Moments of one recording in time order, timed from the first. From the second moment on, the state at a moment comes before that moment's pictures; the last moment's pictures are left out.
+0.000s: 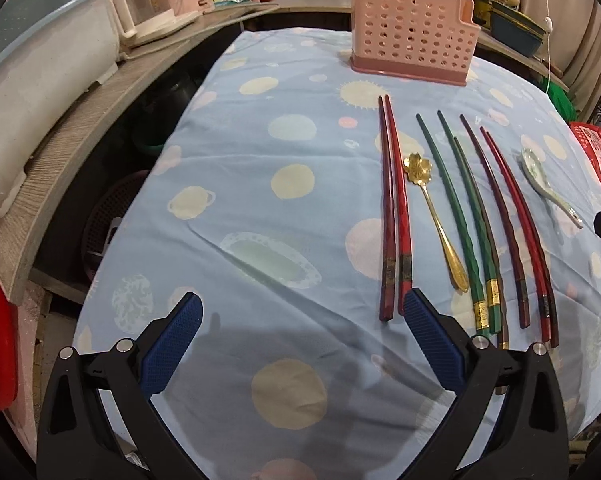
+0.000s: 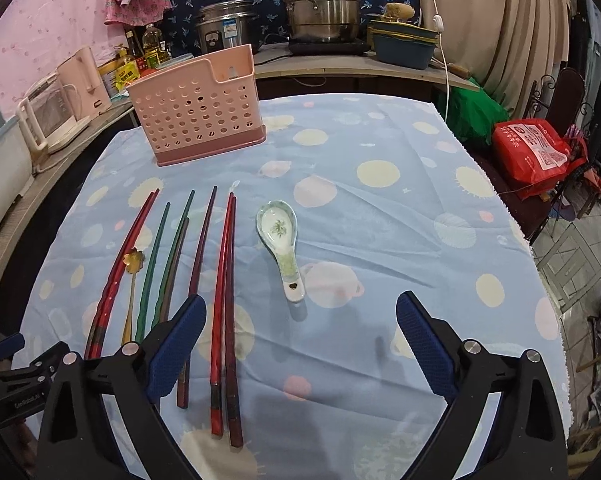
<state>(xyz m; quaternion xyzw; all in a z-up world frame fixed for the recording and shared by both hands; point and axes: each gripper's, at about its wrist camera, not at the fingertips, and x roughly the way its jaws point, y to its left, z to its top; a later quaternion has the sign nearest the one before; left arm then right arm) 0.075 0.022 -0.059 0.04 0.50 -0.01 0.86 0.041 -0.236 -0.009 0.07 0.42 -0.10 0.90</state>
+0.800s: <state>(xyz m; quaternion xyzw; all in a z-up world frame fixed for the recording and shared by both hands) 0.100 0.012 -0.085 0.04 0.52 -0.06 0.85 0.067 -0.232 -0.026 0.06 0.44 -0.10 0.89</state>
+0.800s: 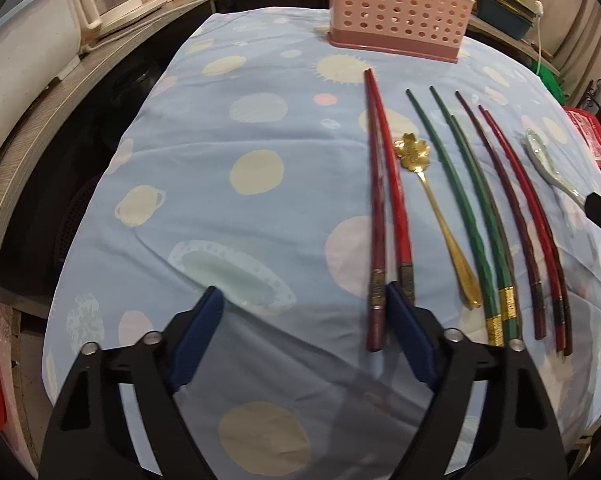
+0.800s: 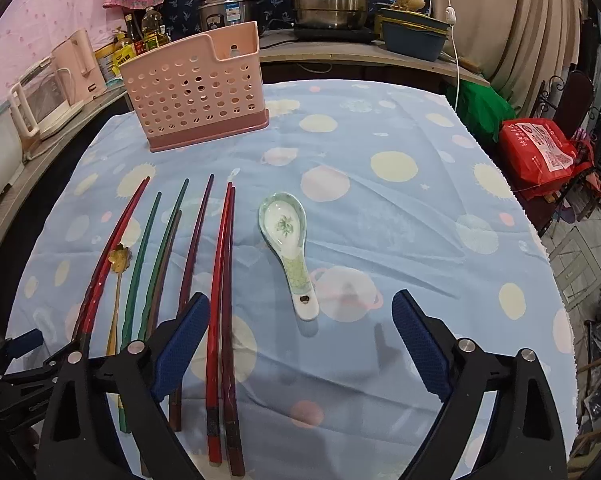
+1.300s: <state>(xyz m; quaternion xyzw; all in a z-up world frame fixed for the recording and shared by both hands) 0.108 0.011 -0.080 0.02 0.52 -0.11 0.85 0.092 -0.249 -0.042 0.11 0.47 -0.06 0.87</state>
